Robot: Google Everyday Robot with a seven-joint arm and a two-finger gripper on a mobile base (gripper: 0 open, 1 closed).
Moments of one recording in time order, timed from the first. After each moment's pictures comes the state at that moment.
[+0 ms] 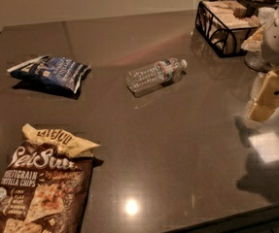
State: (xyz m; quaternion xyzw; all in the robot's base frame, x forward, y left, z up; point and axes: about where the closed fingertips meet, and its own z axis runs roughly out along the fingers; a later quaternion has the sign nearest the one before) arm 0.438 -0.217 0.976 -0.60 0.78 -0.03 0.16
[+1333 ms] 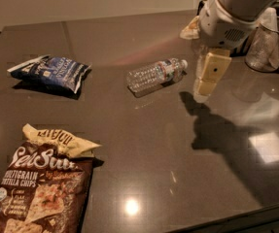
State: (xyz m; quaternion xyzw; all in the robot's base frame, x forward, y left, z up) arm 0.521 -0.135 0.959 -0.71 0.68 0.01 0.19
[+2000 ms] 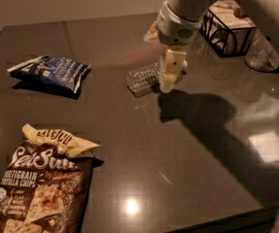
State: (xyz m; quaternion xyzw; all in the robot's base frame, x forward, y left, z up) arm 0.590 -0.065 0.921 -0.76 0.63 0.05 0.17
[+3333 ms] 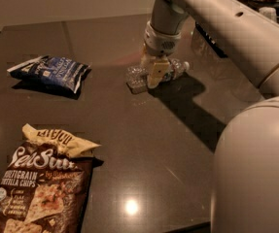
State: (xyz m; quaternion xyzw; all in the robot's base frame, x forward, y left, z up) arm 0.642 -0.053 0.856 -0.79 0.61 0.05 0.11
